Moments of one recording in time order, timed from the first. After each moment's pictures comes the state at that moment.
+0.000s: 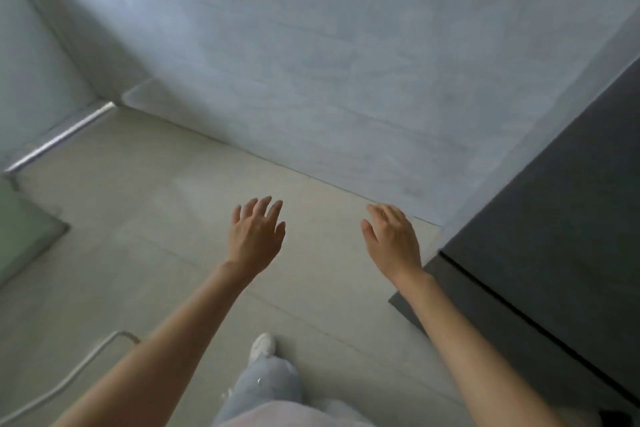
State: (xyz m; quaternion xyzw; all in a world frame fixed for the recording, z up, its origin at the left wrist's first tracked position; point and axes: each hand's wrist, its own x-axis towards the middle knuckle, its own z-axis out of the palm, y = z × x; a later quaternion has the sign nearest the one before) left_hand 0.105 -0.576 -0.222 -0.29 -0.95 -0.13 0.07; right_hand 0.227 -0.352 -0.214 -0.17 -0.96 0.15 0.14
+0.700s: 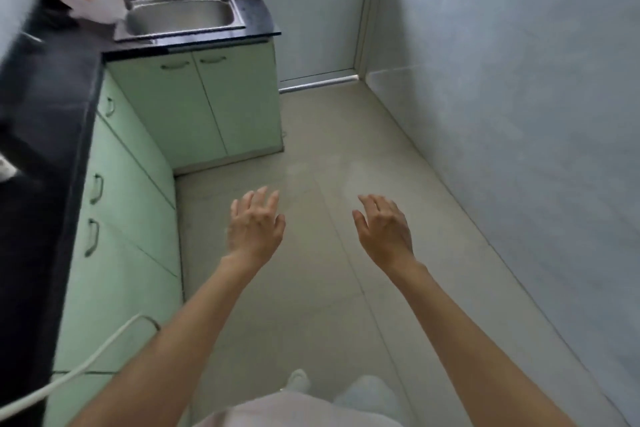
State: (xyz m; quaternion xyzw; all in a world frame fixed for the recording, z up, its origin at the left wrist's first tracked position) left_hand 0.107 -0.957 -0.220 0.16 -0.98 -0.12 0.08; right_hand 0.034 -0.737 -0.209 0.21 -0.95 0.20 0.05
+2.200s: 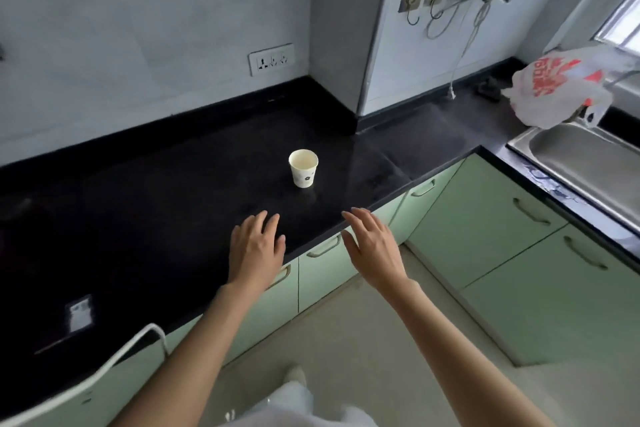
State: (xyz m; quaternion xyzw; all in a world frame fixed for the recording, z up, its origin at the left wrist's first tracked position) left_hand 0.129 -1.355 -0.248 0.71 -0.69 -0.02 0.17; right_hand -0.097 -1.378 -0.231 0.80 -0.55 0.23 -0.05
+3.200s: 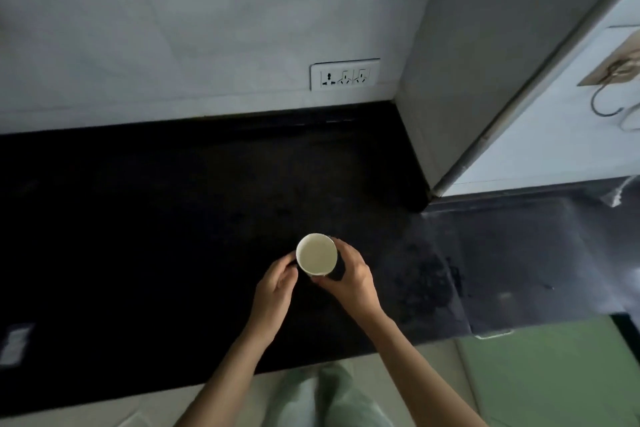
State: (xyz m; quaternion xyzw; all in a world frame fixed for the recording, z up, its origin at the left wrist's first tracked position) left_hand 0.084 -1.537 -0.287 0.74 -0.23 -0.42 0.47; right_hand -0.044 -1.638 -0.305 0.77 -0.43 0.20 -0.42
